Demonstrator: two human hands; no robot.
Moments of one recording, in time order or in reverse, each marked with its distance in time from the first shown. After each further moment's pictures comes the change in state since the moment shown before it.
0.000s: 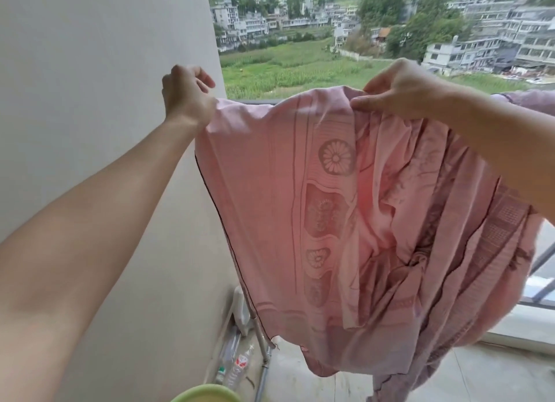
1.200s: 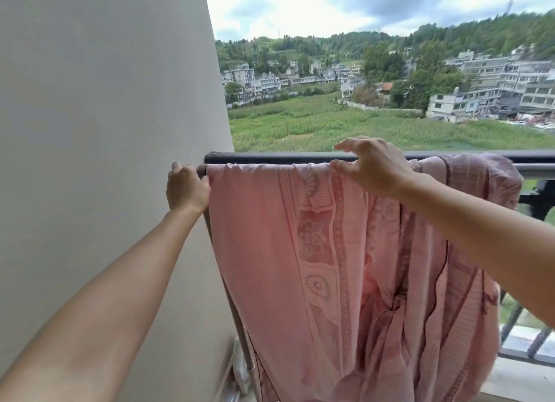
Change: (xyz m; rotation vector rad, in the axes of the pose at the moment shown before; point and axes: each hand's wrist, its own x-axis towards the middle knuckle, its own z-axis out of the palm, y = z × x) left_hand -0.110 0.047 -0.011 0.252 0.015 -0.067; right_hand -0.098 0.053 -0.043 -0.225 0.278 -0.221
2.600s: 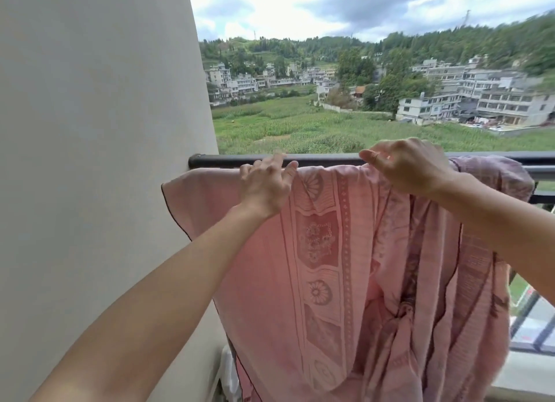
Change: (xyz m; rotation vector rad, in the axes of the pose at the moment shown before) left_hand -0.060 0.170 0.084 -0.046 -0.278 0.484; right_hand -0.006 0.136 -0.009 -0.227 0.011 0.048
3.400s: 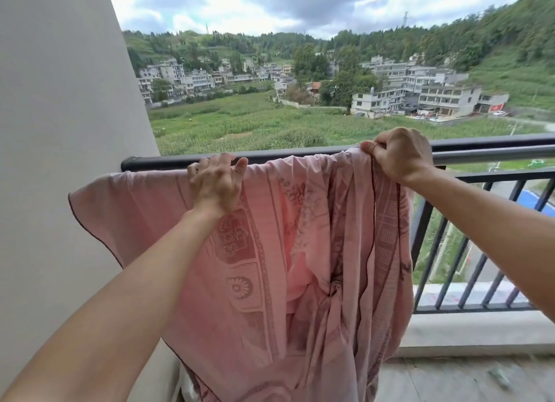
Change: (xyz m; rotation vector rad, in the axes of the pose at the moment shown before) left_hand 0.038 0.032 0.063 0.058 0.093 0.031; right_hand -0.020 0.116 -0.005 0.072 0.180 0.389
